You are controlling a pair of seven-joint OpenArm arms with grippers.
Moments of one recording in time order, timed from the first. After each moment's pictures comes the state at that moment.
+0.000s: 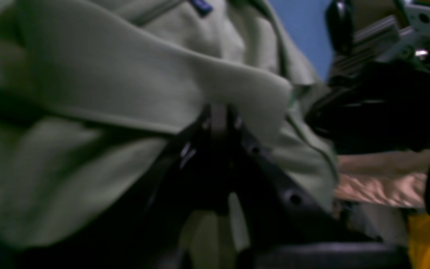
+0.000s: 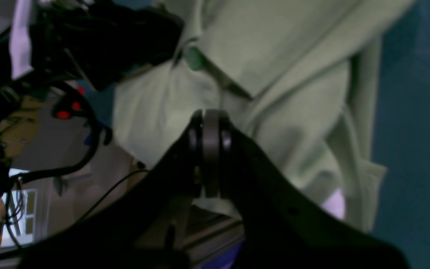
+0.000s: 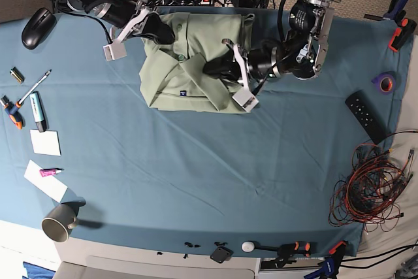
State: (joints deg) left arm 2.6 -4.2 9.8 83.8 -46.7 -41.5 53.0; right arm -25.6 -4.1 32.1 107.1 58.1 39.8 -75.8
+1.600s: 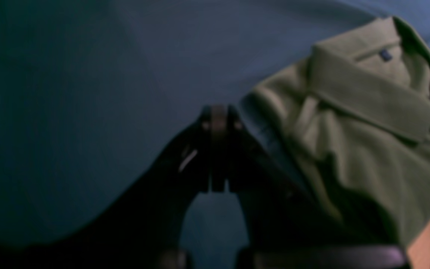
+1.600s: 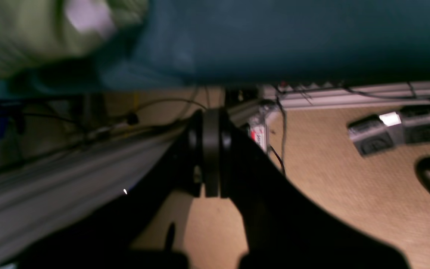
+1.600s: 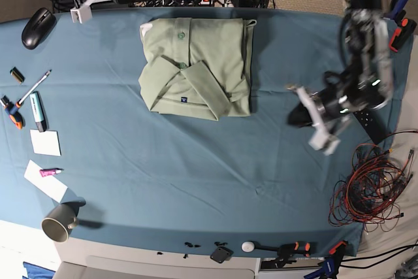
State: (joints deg) left arm 1.1 -17.9 -7.7 101.5 -42.1 -28.5 60.0; right arm -36.8 1.5 45.2 106.8 53.7 39.0 -76.9
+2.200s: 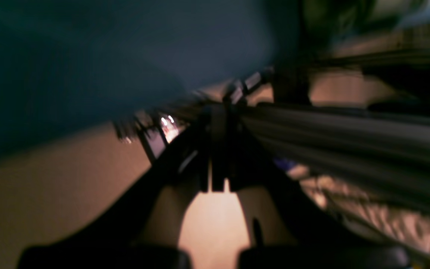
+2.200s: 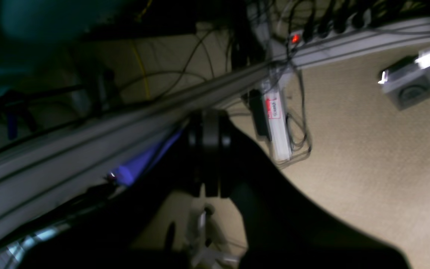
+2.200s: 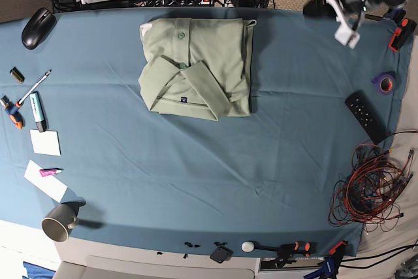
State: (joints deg) left arm 39.3 -16.9 -21.5 109.2 -57.5 -35.5 67.0; right arm -38.0 4.9 45.0 86.0 54.0 39.7 -72.2
